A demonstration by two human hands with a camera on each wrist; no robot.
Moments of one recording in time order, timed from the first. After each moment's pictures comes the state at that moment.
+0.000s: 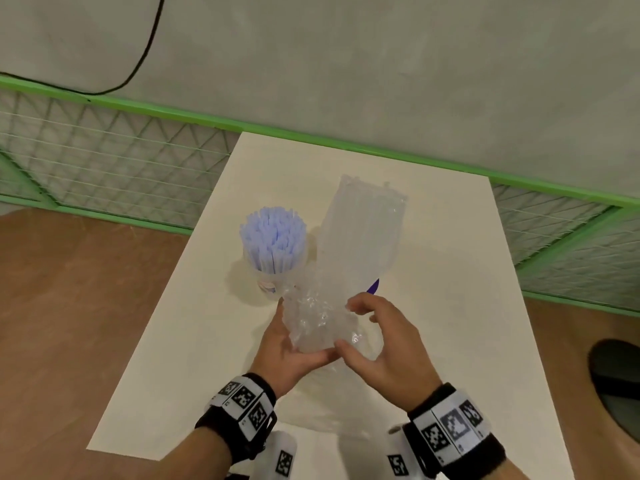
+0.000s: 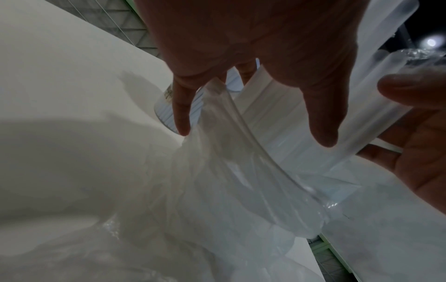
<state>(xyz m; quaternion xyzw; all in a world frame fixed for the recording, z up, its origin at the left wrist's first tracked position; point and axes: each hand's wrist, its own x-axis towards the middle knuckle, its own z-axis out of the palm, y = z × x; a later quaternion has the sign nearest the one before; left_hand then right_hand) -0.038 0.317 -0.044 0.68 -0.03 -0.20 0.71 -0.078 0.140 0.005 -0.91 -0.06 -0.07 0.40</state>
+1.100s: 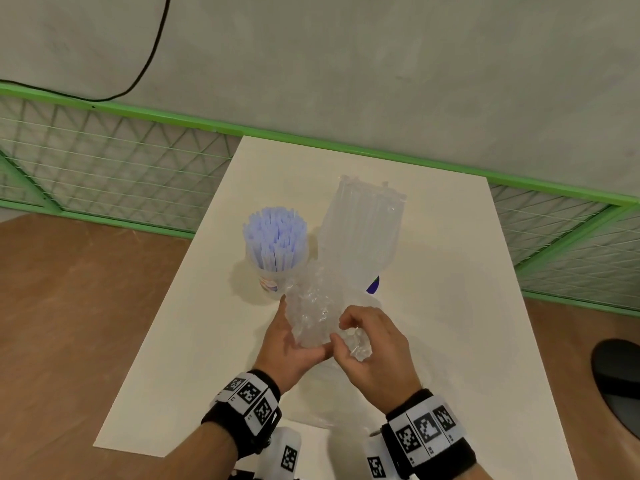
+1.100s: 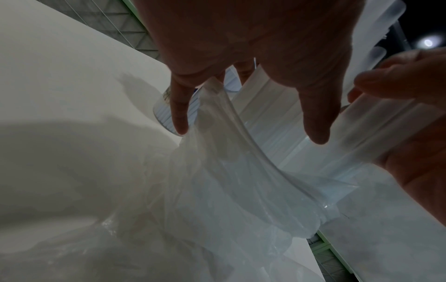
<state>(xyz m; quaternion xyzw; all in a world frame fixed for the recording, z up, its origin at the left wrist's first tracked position) -0.040 0.315 -0.041 0.67 -0.04 -0.16 0.72 -0.085 0.162 -0.019 -0.89 -0.06 -0.20 0.41</state>
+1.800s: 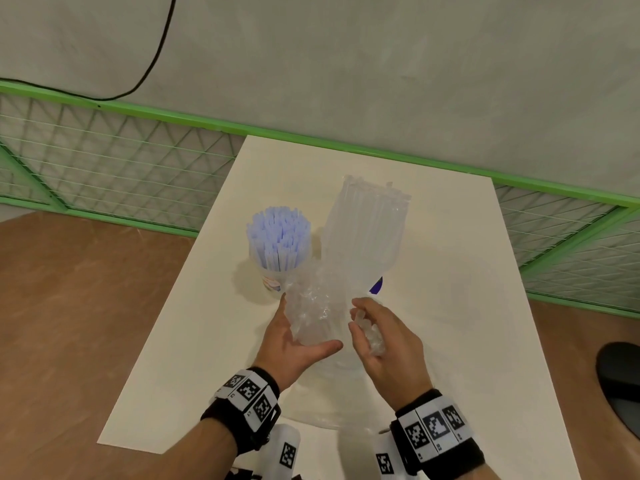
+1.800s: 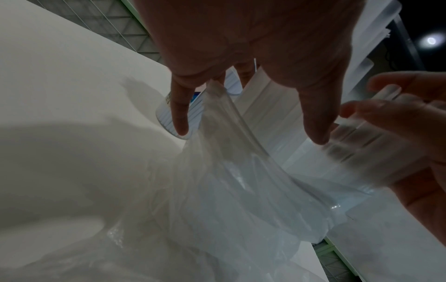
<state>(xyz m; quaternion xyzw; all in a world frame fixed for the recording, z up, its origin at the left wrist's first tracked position) -0.038 0.319 -0.040 0.70 -0.02 -0.17 0.69 -0.086 0.150 -0.018 -0.90 -0.02 -0.17 0.40</state>
